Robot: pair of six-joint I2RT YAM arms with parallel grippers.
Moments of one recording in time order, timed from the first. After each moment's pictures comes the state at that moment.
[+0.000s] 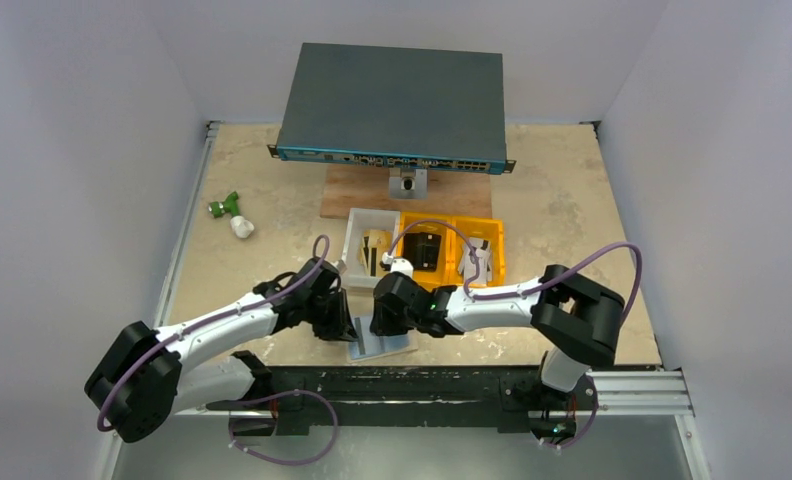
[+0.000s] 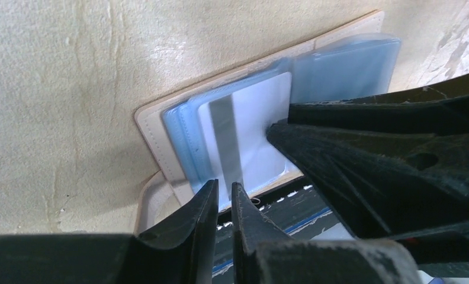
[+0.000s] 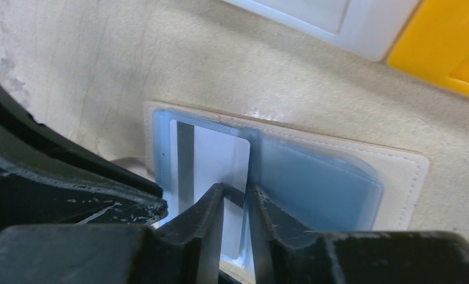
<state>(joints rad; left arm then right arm) -0.70 1.12 0.47 -0.43 0.26 -0.85 1.16 1.68 0.83 -0.05 0.13 0.96</state>
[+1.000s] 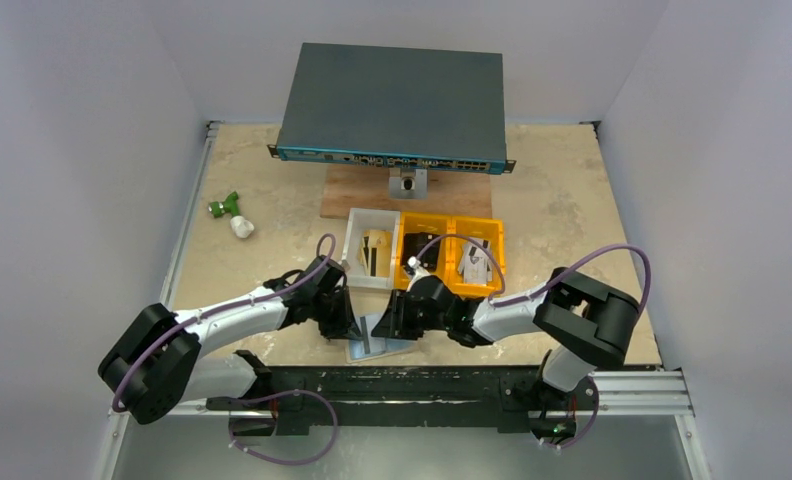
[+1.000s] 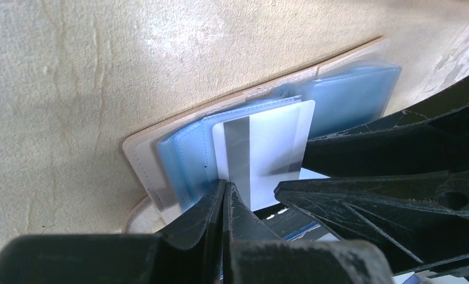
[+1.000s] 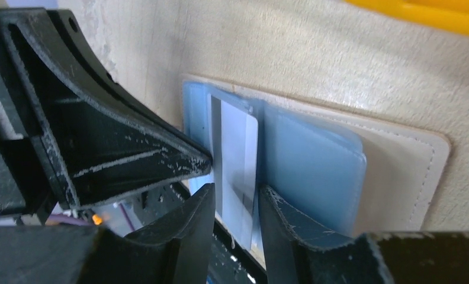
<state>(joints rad) -0.70 1.23 0.48 -0.34 0.27 -0.90 1.07 1.62 0.52 0.44 -0.12 1.10</state>
